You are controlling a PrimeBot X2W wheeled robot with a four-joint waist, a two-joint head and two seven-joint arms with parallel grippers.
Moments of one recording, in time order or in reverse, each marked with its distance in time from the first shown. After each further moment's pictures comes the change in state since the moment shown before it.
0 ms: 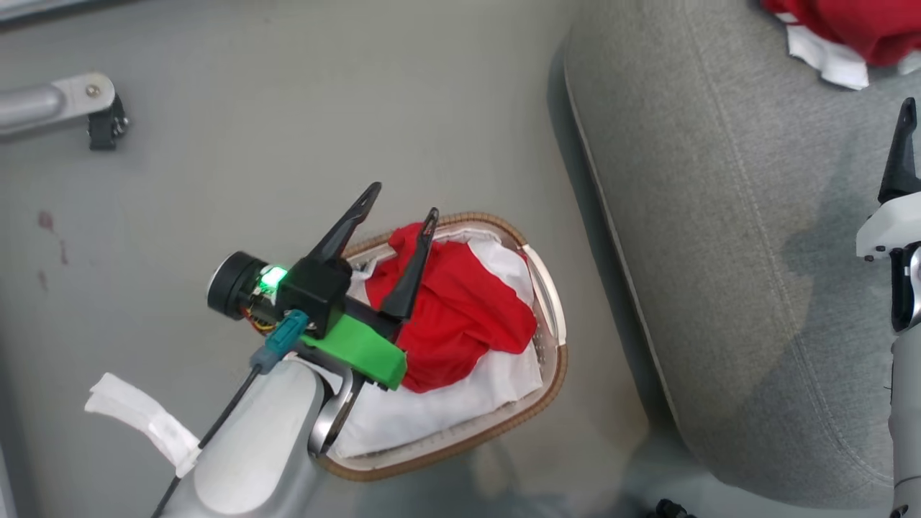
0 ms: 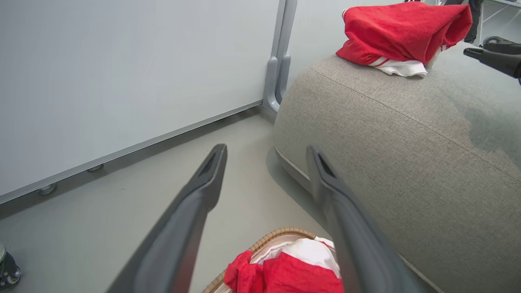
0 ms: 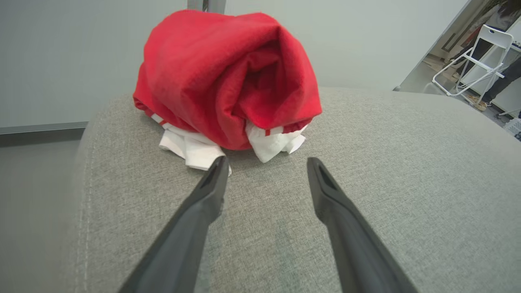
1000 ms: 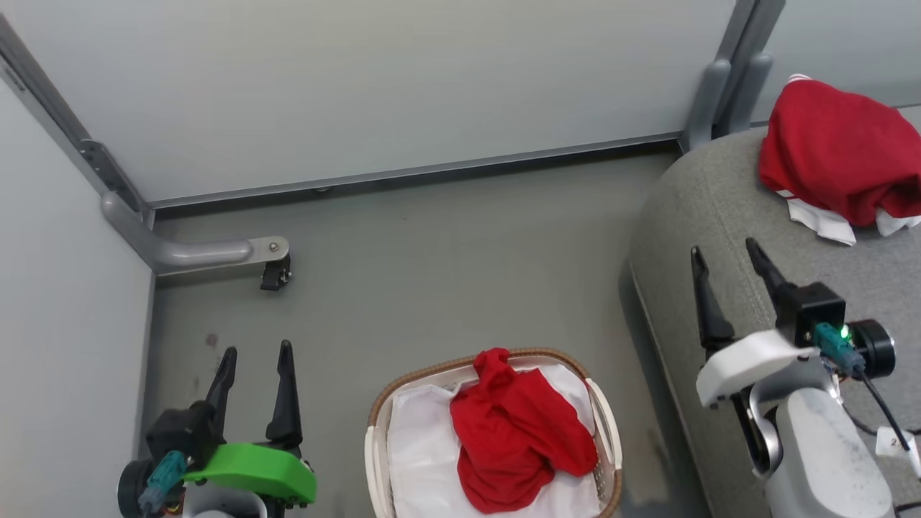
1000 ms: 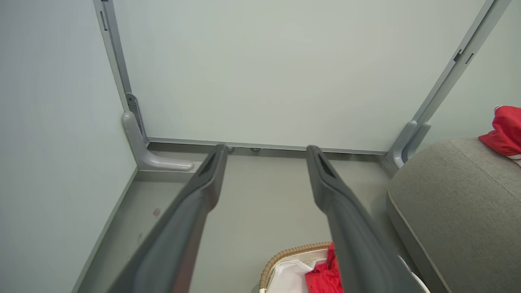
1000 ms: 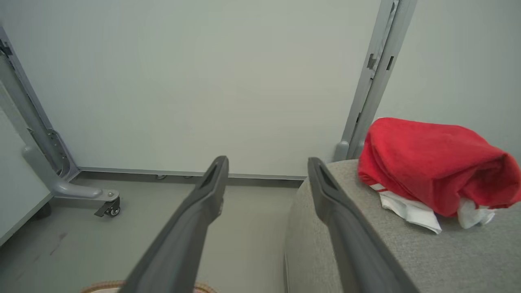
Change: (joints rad) left arm 0.397 -0.104 0.441 0.013 -0.021 0.022 0.000; right arm 0.326 0.117 0.372 -0.167 0.144 0.000 0.000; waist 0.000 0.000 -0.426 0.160
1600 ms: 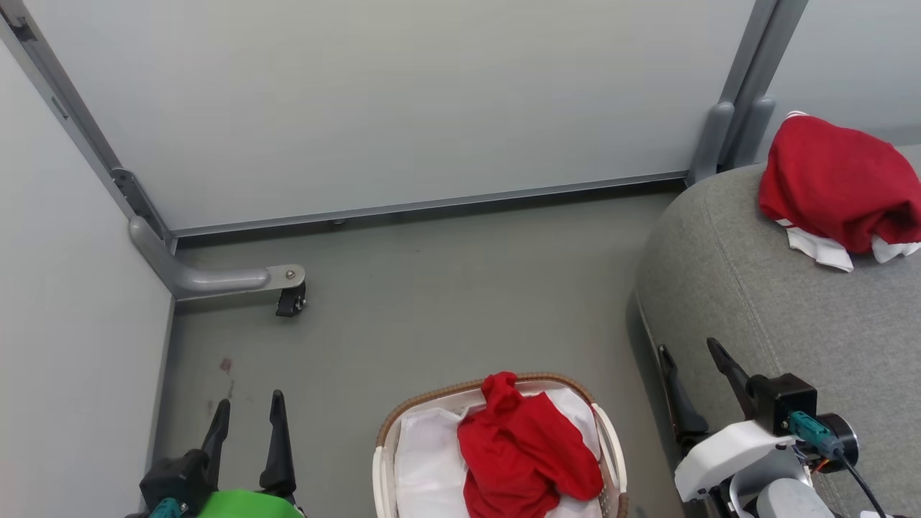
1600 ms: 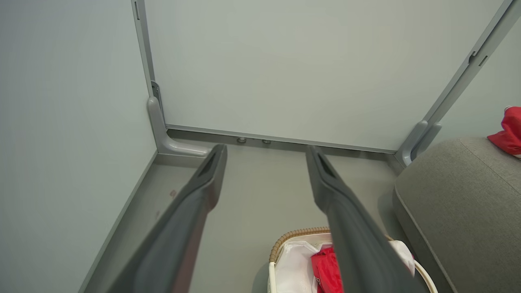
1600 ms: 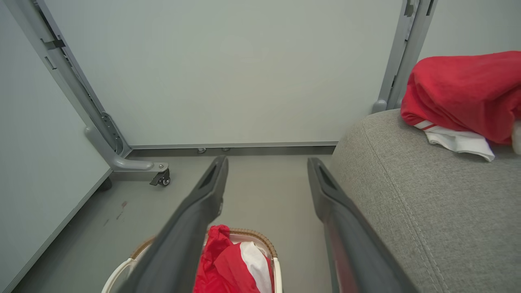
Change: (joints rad) left arm 0.115 -0.006 0.035 -0.016 -0.008 0.000 0.000; right arm 0.215 0.002 0.121 -0.040 0.150 0.000 0.000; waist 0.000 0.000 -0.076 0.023
